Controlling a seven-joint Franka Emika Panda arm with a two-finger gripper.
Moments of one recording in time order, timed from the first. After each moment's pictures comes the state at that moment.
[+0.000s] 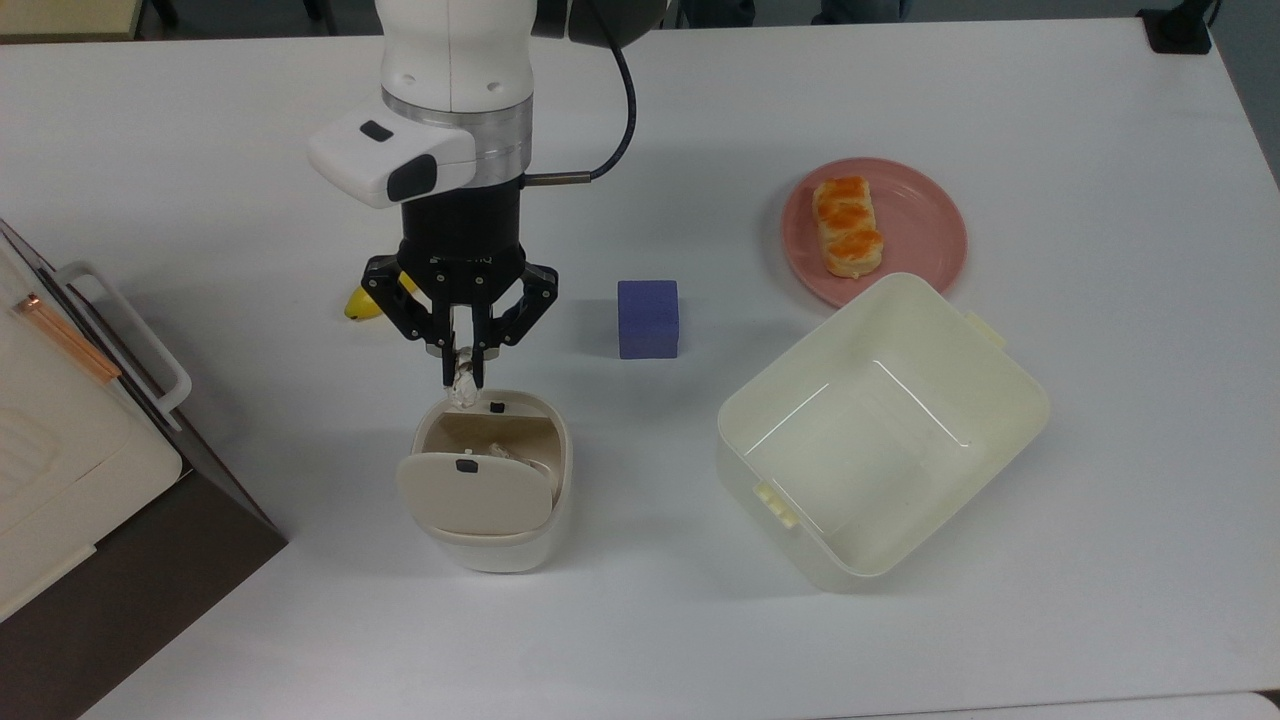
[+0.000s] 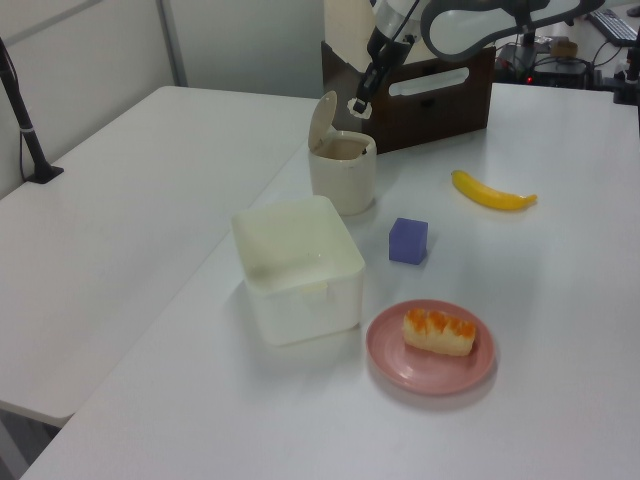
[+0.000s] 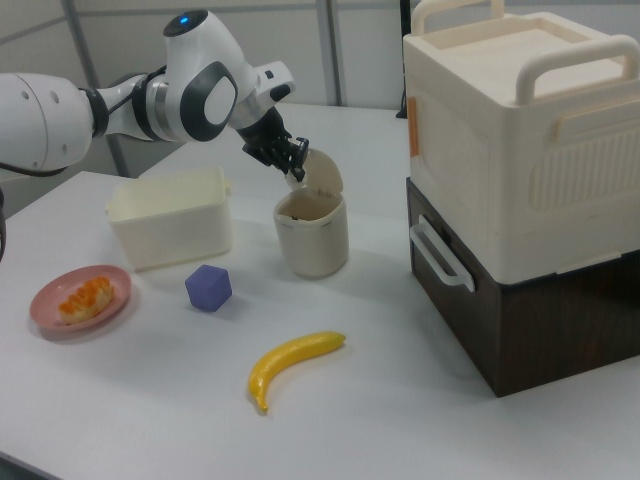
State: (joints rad) arm 0.02 0.38 -0.05 -1.48 -0.10 2.34 0.01
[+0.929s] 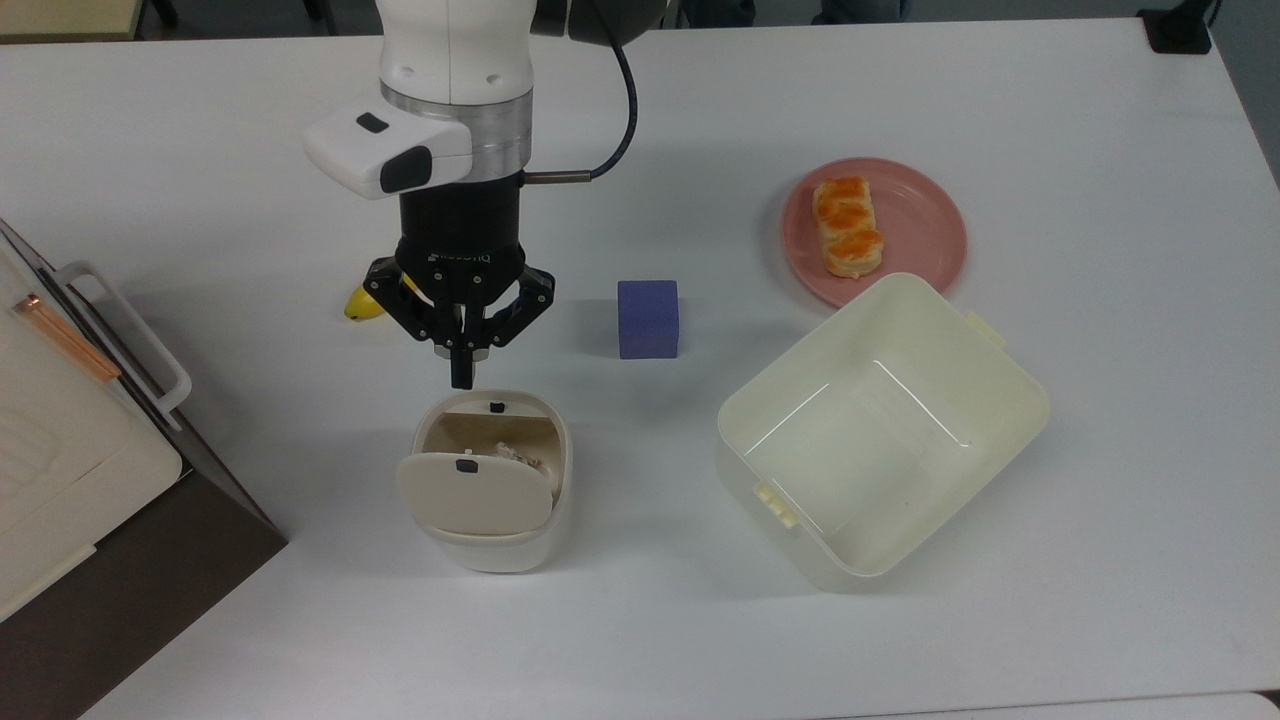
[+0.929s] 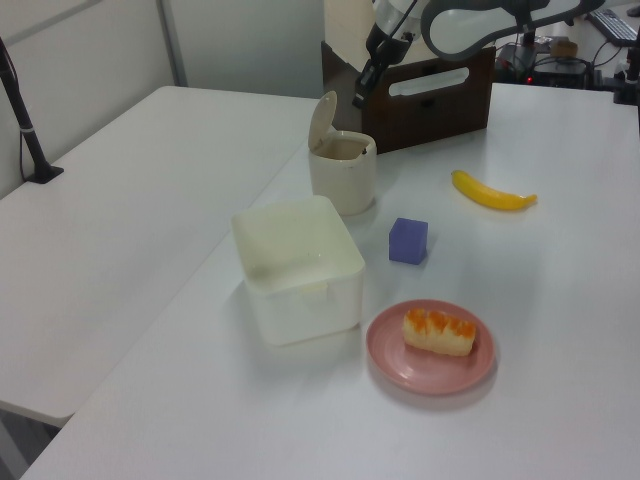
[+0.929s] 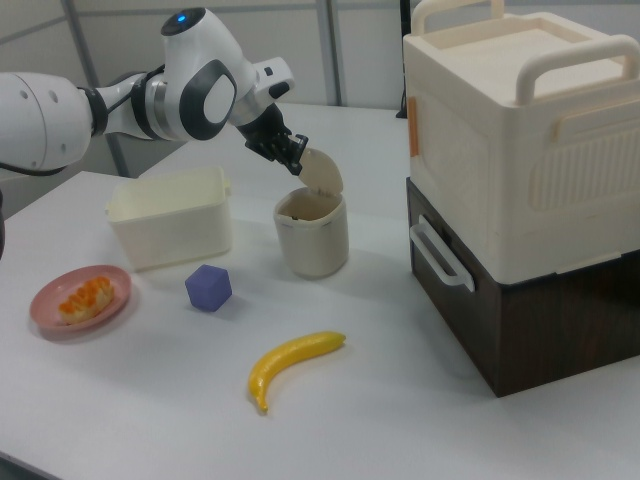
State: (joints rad) arm 0.02 0.38 -0.05 -1.48 -0.10 2.37 0.05
